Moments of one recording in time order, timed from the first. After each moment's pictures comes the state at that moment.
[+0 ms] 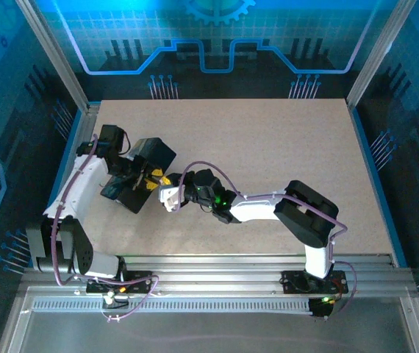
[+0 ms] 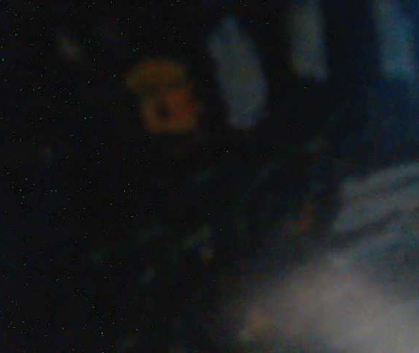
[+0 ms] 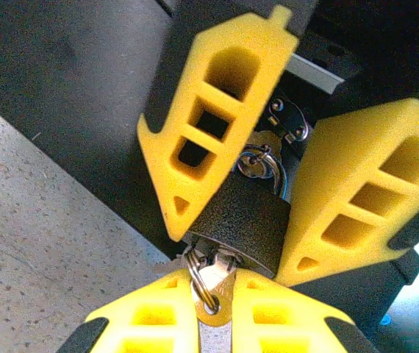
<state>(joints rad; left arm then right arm) 0.01 1.41 1.18 -1.06 0.66 -1.06 0.98 1.89 1.03 0.66 -0.06 -0.94</state>
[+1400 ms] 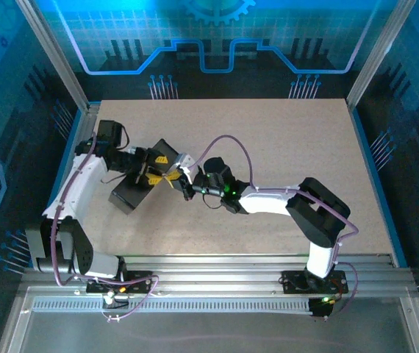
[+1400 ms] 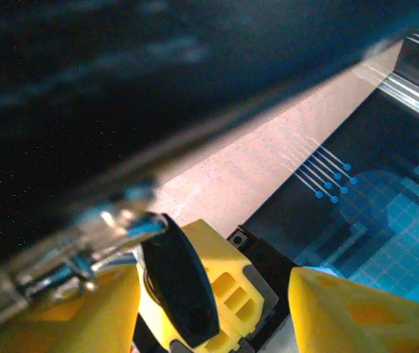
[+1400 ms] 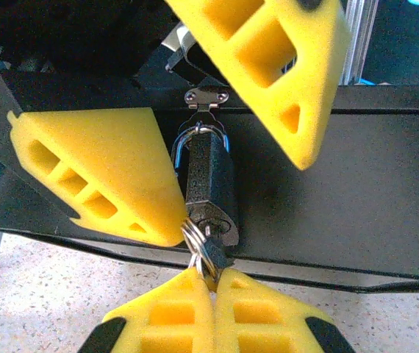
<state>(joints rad) 0.03 1.41 1.20 -0.95 0.80 -1.09 0.88 1.82 1.03 0.57 -0.29 0.03</state>
